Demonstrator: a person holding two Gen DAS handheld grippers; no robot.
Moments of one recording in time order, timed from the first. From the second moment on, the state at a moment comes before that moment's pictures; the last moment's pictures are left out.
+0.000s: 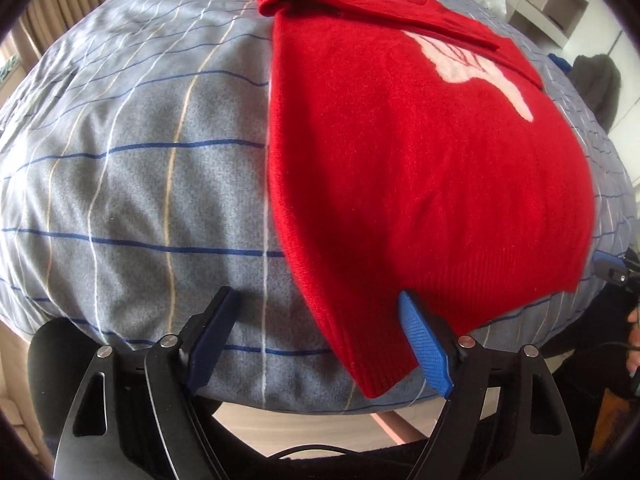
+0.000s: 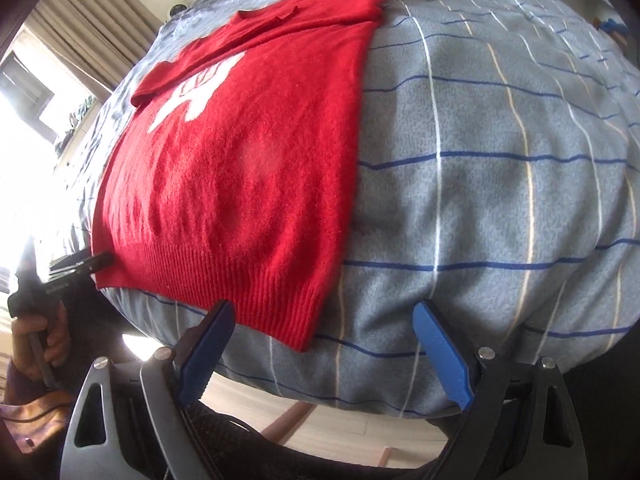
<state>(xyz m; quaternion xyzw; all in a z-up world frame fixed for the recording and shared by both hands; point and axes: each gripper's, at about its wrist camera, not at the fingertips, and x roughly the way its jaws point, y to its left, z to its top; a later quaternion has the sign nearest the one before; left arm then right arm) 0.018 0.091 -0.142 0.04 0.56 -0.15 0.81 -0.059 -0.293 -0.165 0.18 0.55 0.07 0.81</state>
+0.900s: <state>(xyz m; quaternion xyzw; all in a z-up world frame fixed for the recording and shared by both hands) 0.111 0.112 -0.025 -0.15 0.46 -0.25 0.84 0.022 -0.328 -0.081 0.28 0.42 0.12 0.86</state>
